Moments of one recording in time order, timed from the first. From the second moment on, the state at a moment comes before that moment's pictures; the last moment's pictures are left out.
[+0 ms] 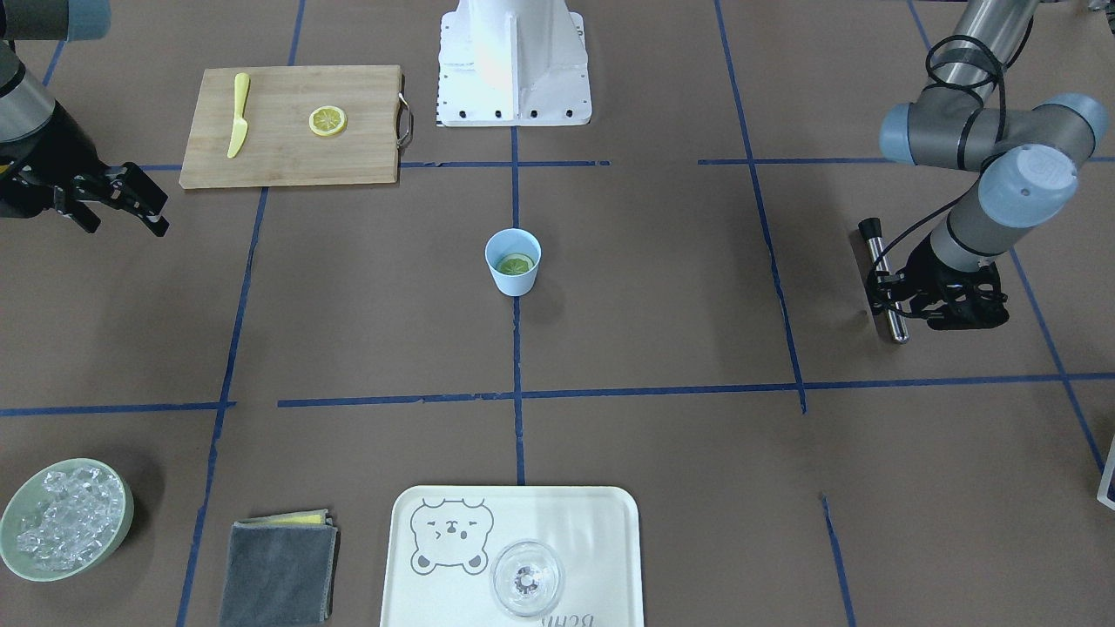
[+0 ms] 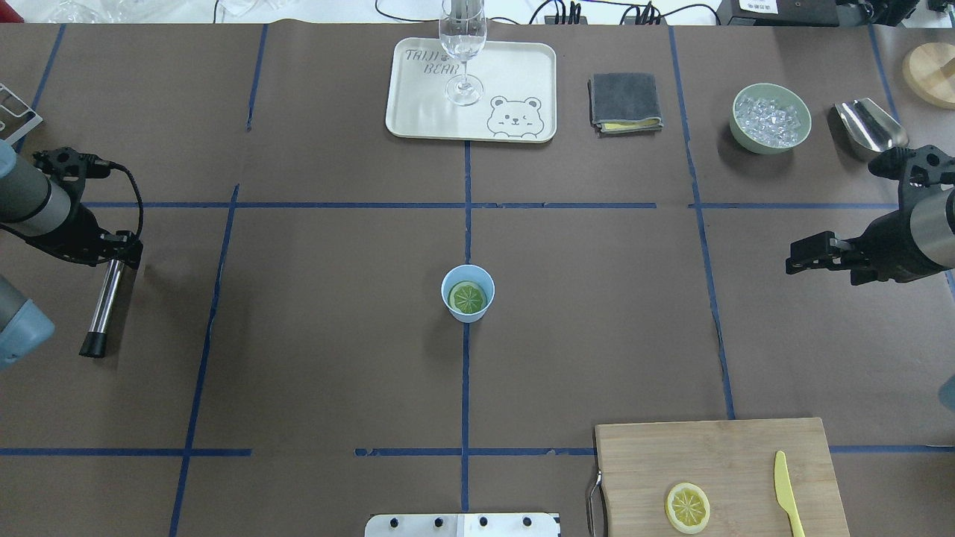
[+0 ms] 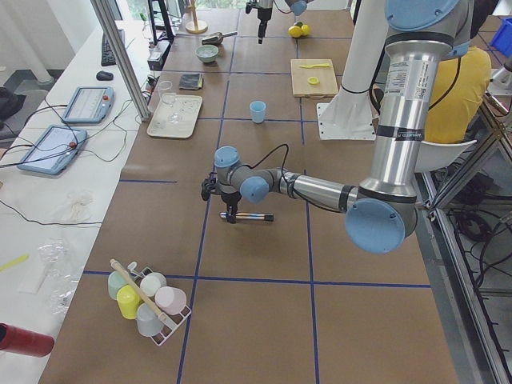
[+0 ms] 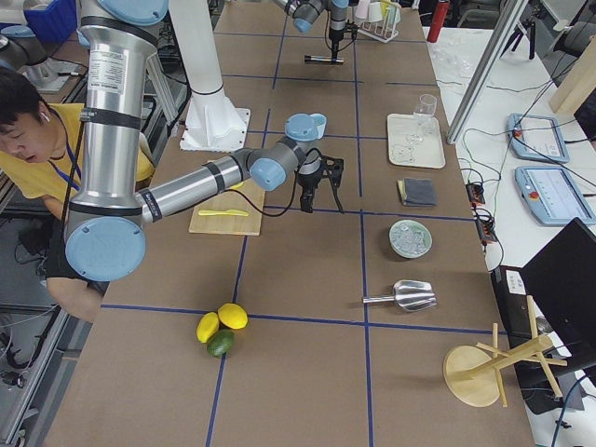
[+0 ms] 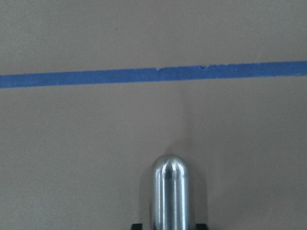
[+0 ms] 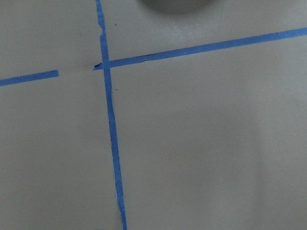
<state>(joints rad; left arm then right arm) -0.92 -1.69 -1.57 -1.95 -2.11 -0.76 0.91 -1.69 2.06 -1.24 2.10 1.07</state>
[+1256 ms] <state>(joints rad) -1.58 -1.46 -1.80 -1.71 -2.32 0.10 1.45 -1.70 1.87 -1.57 2.35 0.21</state>
